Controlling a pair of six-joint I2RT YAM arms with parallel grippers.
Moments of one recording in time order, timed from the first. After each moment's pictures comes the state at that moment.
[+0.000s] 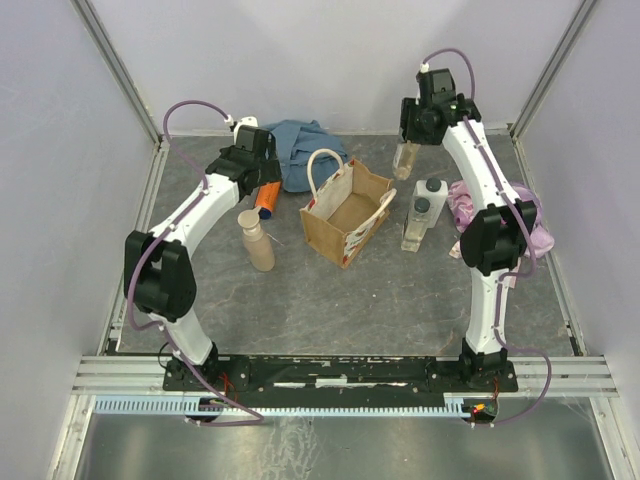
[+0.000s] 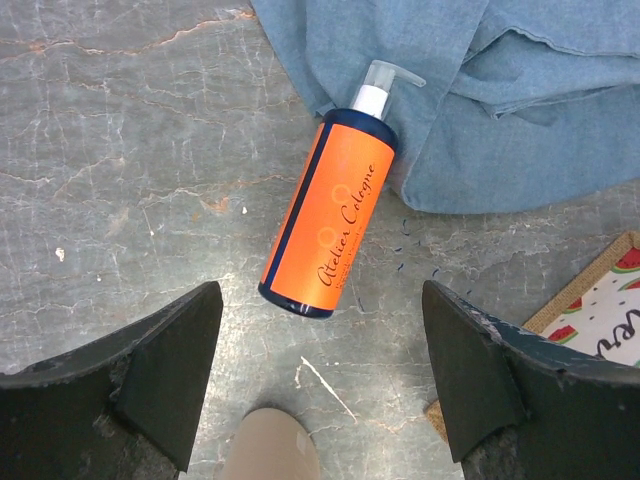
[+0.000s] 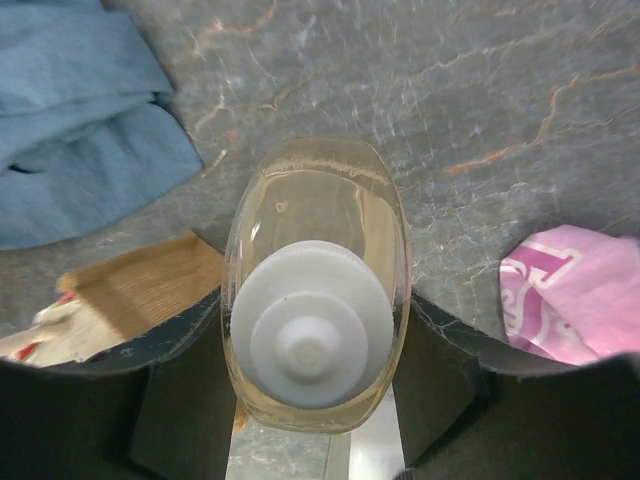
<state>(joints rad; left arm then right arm) -0.34 1.73 1.47 -0.47 -0.39 -0.39 0.22 2.14 2.31 -0.92 0.10 0.24</state>
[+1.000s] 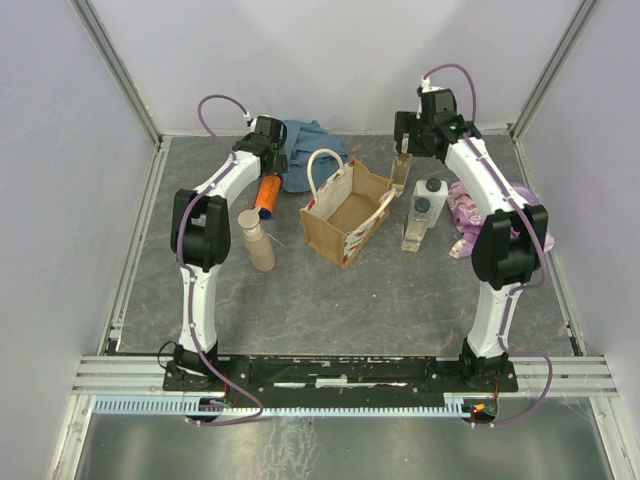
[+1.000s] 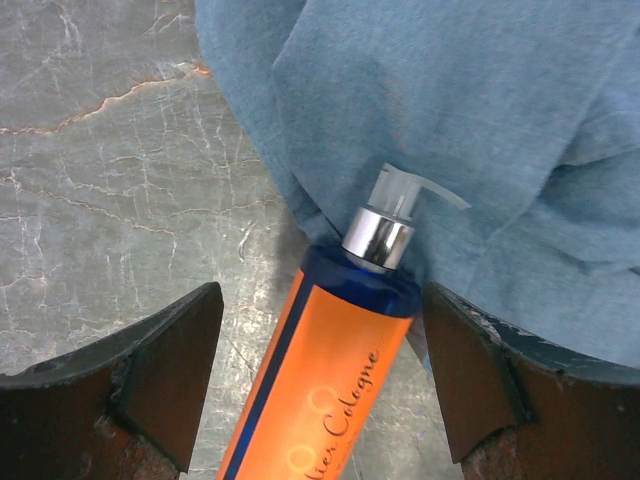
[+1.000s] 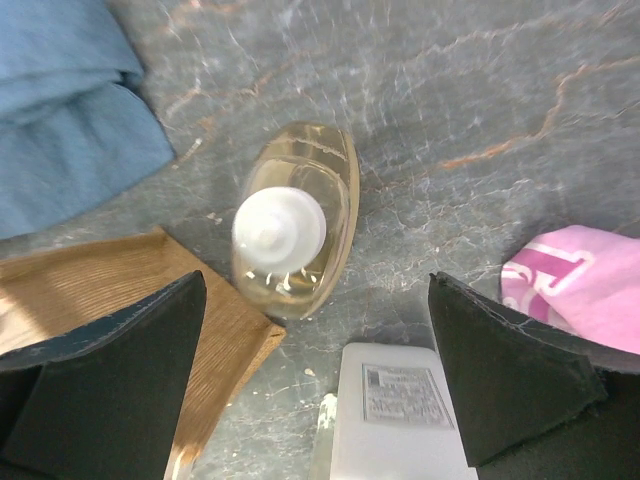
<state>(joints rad) -0.28 2.23 1.89 -0.50 -0.38 -0.32 0.21 2.03 1.89 -0.62 0.10 0.21</state>
